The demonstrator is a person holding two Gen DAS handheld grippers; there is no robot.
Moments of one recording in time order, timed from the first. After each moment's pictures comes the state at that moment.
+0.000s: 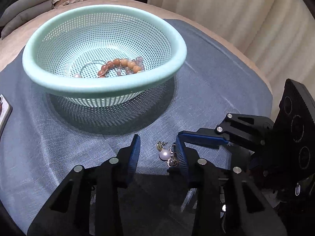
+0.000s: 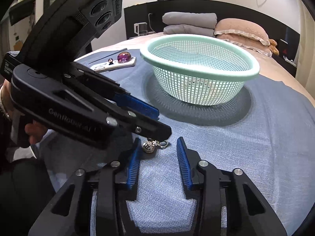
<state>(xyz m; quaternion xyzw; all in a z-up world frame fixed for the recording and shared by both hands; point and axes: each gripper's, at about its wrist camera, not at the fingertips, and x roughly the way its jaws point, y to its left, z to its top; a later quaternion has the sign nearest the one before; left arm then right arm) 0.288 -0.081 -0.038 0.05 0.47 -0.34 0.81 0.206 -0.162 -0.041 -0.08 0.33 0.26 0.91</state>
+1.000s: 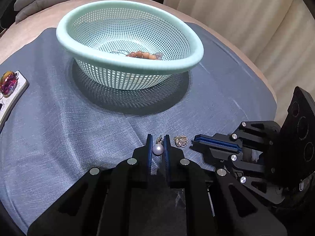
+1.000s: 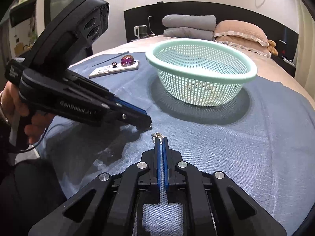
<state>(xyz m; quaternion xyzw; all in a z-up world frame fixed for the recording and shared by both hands) 0.271 -0.037 -0.040 0.02 0.48 -0.30 0.82 0.194 -0.164 -0.035 -0.07 0.32 0.26 0.91</state>
